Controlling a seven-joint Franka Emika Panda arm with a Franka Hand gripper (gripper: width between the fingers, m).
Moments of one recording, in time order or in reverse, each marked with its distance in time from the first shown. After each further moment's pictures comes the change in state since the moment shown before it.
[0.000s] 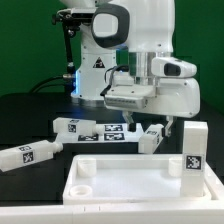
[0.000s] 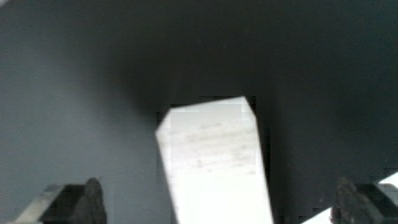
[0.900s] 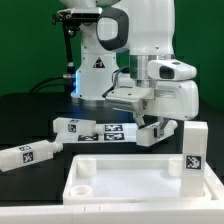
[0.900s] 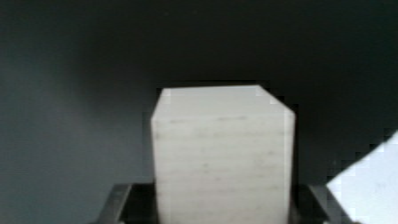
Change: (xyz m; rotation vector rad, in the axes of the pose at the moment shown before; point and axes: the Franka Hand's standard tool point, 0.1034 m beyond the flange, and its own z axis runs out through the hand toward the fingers) arm 0.021 -0.005 0.015 0.001 0.044 -0.042
